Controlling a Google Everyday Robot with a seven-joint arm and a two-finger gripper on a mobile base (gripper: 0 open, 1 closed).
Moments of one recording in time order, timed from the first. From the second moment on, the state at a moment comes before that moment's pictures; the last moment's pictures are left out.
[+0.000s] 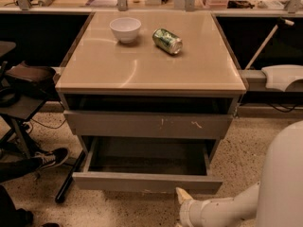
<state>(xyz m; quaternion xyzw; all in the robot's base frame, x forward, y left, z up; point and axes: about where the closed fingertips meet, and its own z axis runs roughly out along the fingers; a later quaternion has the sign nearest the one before) 0.377 -0.091 0.376 -0.62 0.74 0.09 0.25</state>
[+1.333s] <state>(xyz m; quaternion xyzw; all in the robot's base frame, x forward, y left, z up) 0.458 -0.065 0.378 -0.61 0.73 0.10 0.29</state>
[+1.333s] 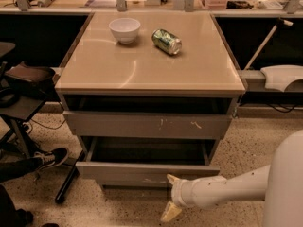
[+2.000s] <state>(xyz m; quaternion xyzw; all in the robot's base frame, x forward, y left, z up) 0.476 -0.057 0.375 -0.61 0.73 0.10 0.28</state>
